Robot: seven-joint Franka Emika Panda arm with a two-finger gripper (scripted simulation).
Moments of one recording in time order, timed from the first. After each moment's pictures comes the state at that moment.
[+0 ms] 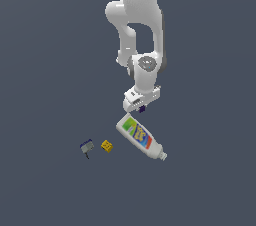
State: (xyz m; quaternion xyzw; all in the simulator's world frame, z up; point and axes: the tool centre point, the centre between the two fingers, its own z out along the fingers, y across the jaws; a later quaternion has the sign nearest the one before) arm -0.092 0.072 0.028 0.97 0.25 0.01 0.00
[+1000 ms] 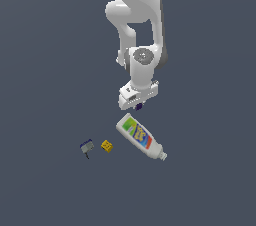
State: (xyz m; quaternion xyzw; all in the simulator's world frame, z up) arm -0.079 0.052 0.071 0.97 0.25 0.00 0.00
